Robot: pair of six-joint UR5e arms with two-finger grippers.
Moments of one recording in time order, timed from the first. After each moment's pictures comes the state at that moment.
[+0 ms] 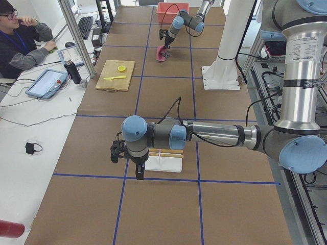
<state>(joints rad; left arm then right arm) -1.58 -1.54 -1.67 -1.54 -2.37 -0.08 0.49 -1.43 1.89 -1.47 1.45 1.00</state>
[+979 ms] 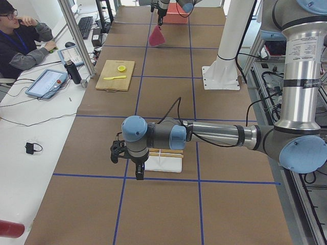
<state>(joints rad) -1.58 -1.54 -1.67 -1.55 -2.37 -0.08 0.92 -1.48 2.10 -1.54 1.91 0.72</state>
